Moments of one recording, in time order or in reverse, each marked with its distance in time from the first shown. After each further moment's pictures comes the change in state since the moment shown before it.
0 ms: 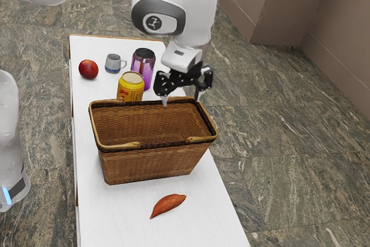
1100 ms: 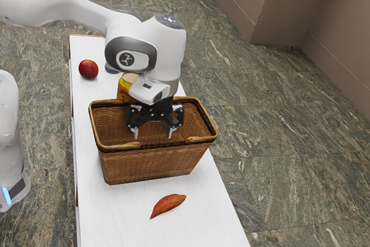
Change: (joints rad) arm -0.006 -0.158 -0.031 -0.381 -0.207 0.174 0.197
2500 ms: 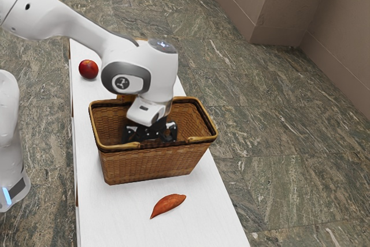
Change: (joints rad) arm -0.034 0.046 -0.004 -0.132 -0.047 0.176 -0.099
